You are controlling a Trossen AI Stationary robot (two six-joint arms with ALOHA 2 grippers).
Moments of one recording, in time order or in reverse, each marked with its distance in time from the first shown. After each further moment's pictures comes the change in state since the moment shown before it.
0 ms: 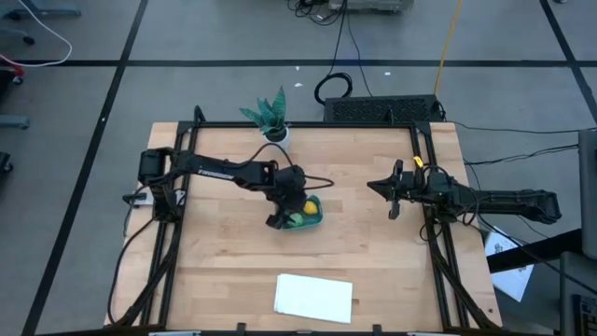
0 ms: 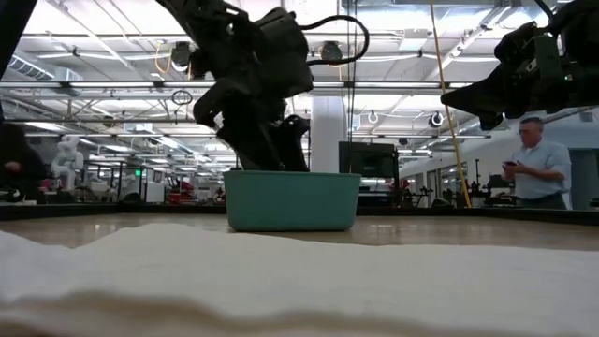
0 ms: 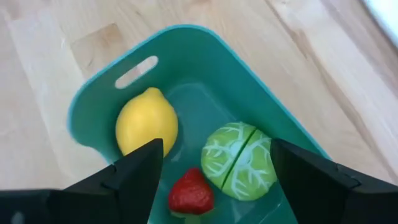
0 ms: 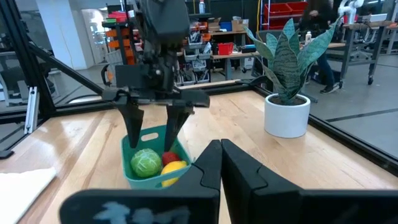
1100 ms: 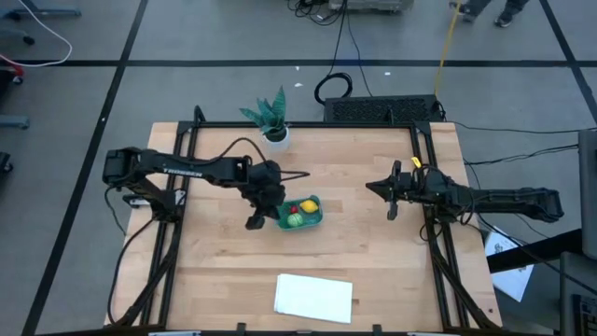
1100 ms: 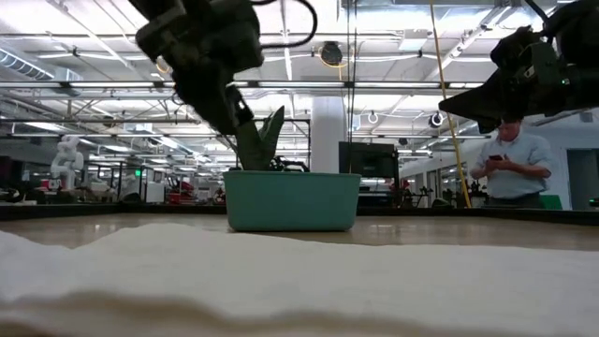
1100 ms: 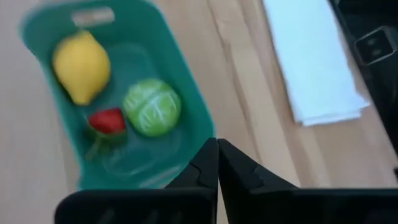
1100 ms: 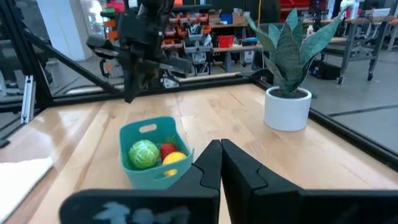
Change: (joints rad) left arm 0.011 -0.286 -0.188 -0.079 0.158 -0.351; right arm 0.000 0.056 0.000 0.023 -0.002 -0.016
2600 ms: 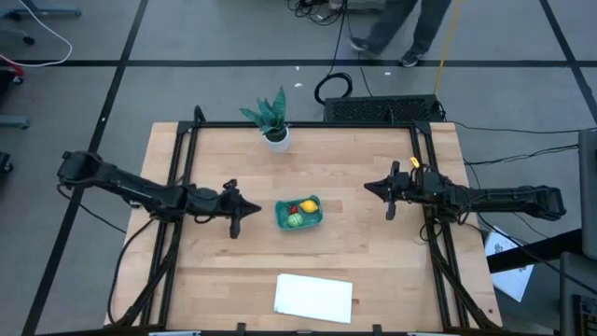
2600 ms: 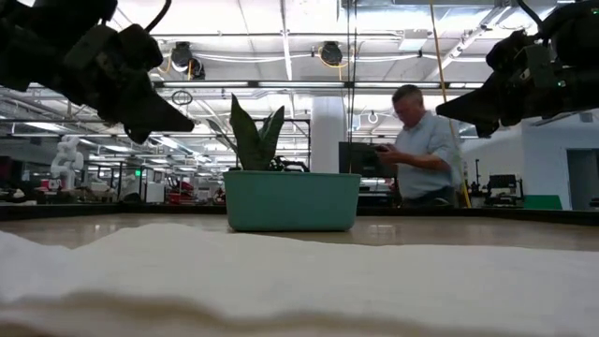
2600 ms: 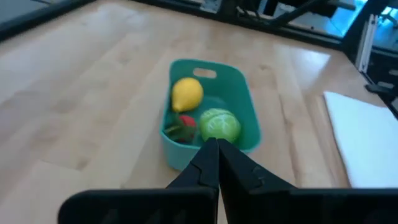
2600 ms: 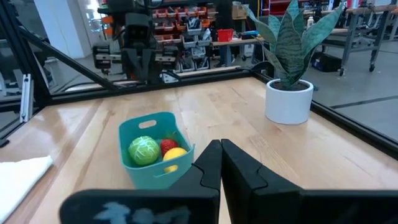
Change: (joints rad) left arm -0.278 -0.546 -0.773 0.866 -0.695 -0.463; right arm 0.000 0.067 0.000 0.046 0.002 0.025
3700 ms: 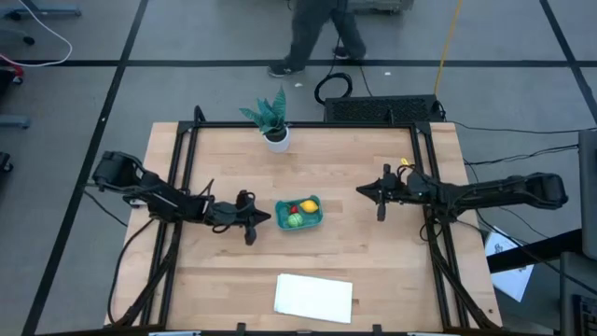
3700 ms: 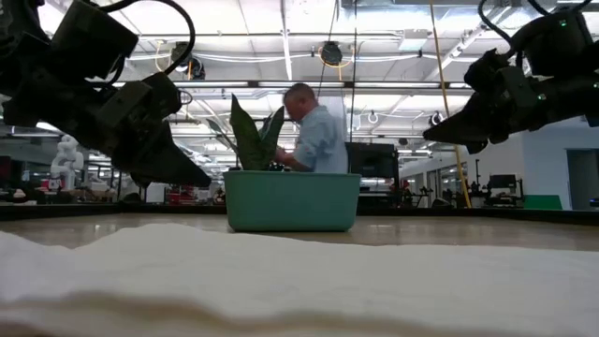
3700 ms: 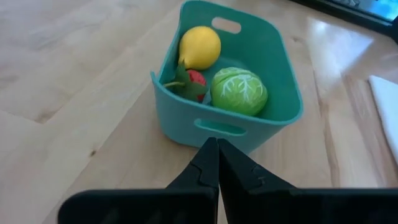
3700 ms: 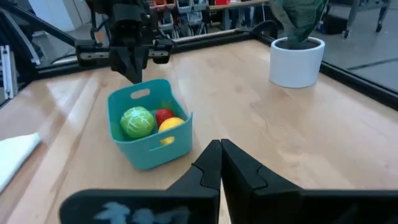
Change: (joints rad) left arm -0.056 0.488 0.014 0.364 -0.092 -0.159; right arm 0.000 0.347 0.010 0.182 0.001 0.053
